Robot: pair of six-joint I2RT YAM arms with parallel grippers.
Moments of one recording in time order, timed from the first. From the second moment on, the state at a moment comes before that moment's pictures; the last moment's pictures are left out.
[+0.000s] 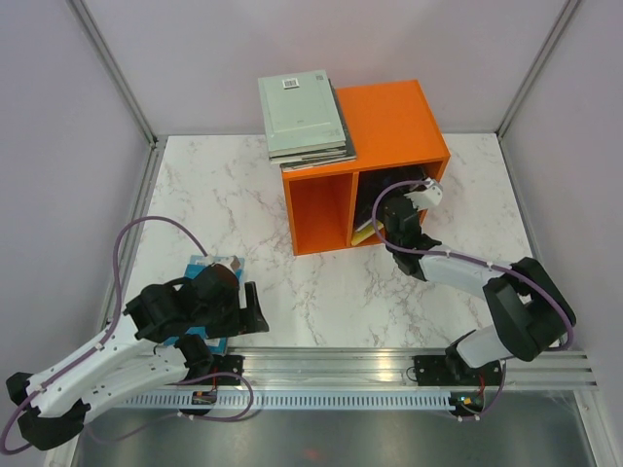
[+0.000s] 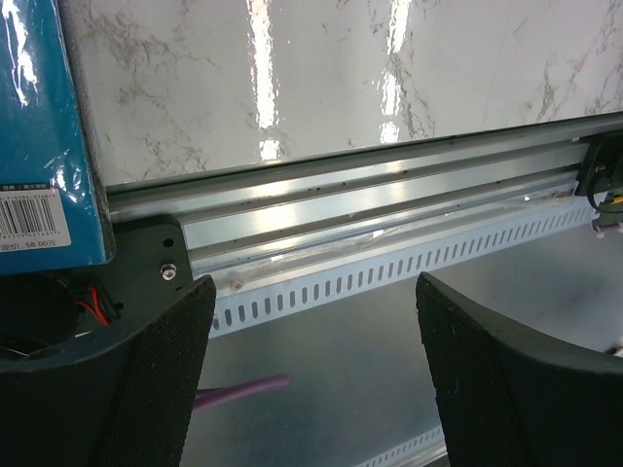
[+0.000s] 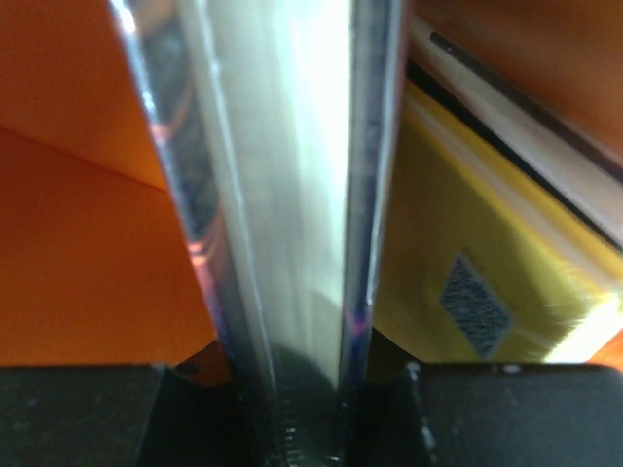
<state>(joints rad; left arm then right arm) -0.92 0.65 0.78 -1.18 -0.01 -0.99 0.55 1.47 0.69 0.53 0.63 0.93</state>
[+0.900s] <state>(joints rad) -0.90 0.74 0.78 -1.12 -0.03 -0.96 0.50 1.02 0.49 0.24 0.60 1.18</state>
